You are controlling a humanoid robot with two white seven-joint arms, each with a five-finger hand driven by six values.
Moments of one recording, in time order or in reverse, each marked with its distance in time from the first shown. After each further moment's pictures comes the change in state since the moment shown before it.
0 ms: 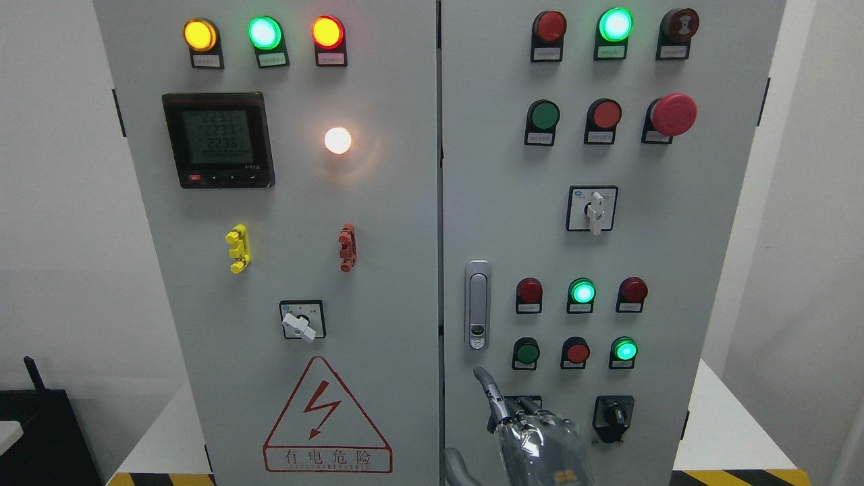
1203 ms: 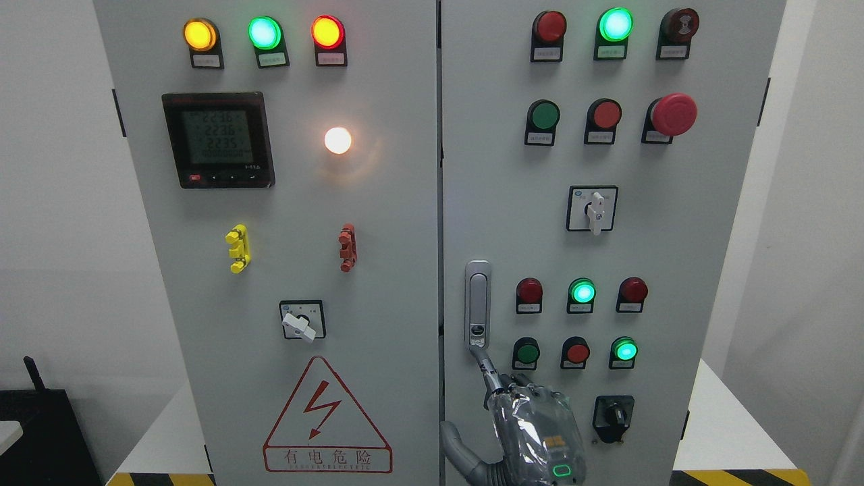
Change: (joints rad) left arm 0.000 0.000 0.000 0.000 0.000 0.000 0.000; right arm -0.101 0.001 -0.007 0.077 -0.008 0.055 0.027
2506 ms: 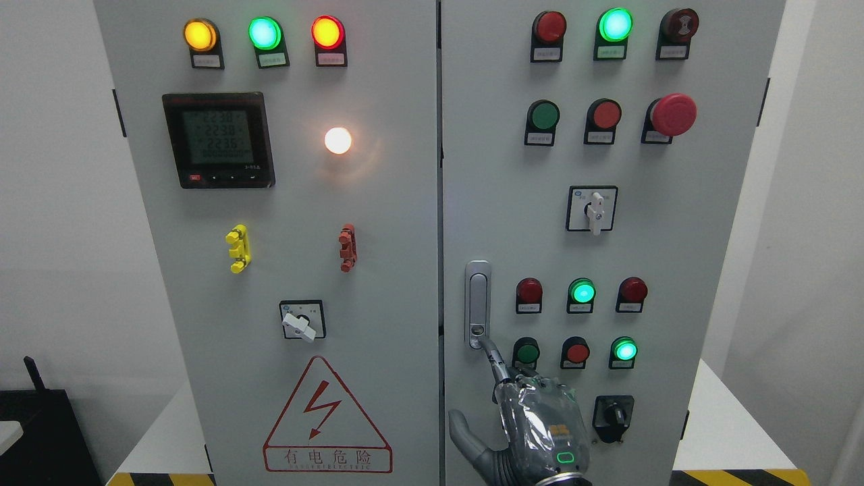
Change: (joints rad) left arm 0.000 0.000 0.000 0.000 0.000 0.000 0.000; right arm -0.029 0.000 -0.015 0.048 -0.006 0.018 0.001
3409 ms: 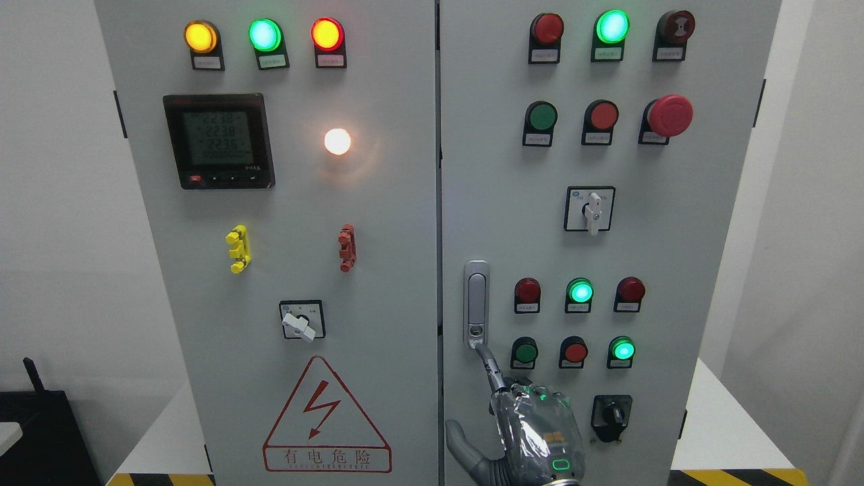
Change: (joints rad) left arm 0.000 0.000 0.000 0.000 0.000 0.000 0.000; right arm 0.007 0.001 0.009 0.006 0.003 0.002 0.032
